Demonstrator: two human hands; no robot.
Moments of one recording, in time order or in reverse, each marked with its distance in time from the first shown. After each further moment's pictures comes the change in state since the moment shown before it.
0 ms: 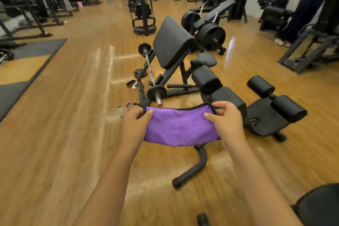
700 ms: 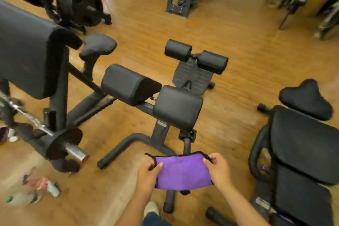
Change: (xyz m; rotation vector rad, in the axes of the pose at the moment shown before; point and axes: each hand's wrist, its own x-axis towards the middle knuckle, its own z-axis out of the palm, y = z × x) left_hand 0.228 -0.220 0.308 0.120 -0.949 -0.314; right_hand 0.208 0.249 0.077 -0.065 0.524 0.738
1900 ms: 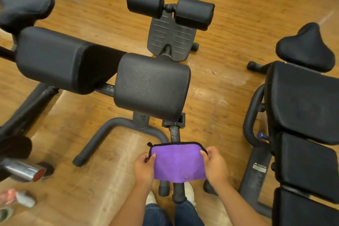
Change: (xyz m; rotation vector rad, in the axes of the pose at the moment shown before) left_hand 0.112 -0.086 0.096 0.138 0.001 -0.247; right_hand 0.102 0.121 0.062 -0.319 0.092 0.128
